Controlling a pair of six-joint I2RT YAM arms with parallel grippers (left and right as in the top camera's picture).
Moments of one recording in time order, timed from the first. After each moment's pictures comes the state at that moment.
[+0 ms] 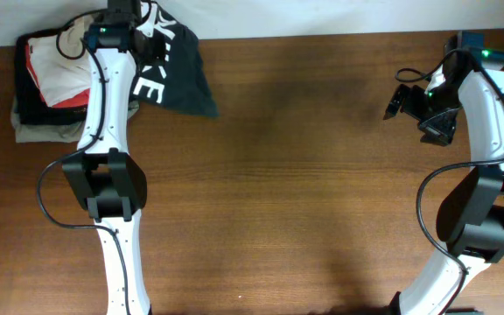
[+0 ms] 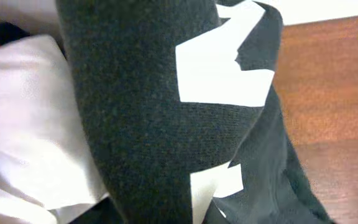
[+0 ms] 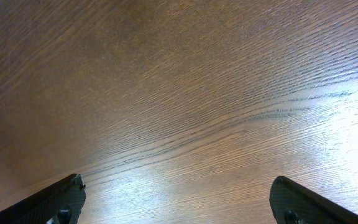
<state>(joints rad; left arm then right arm) -0.03 2.50 2.58 -1.02 -0.01 0.10 -0.24 2.04 1.87 -1.31 -0.20 0.31</state>
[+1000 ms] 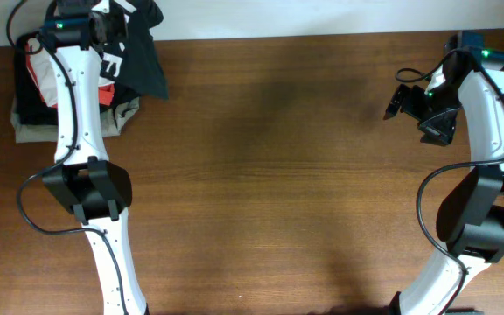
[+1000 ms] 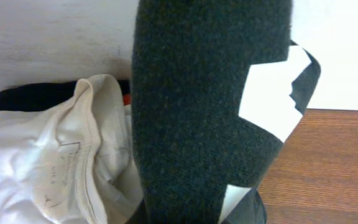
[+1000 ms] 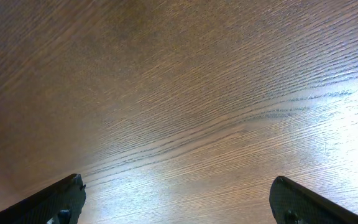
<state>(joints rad) 0.08 2.51 2.75 -0.99 -0.04 0.04 -0.24 2.04 1.87 -1.31 -0.20 0.31</state>
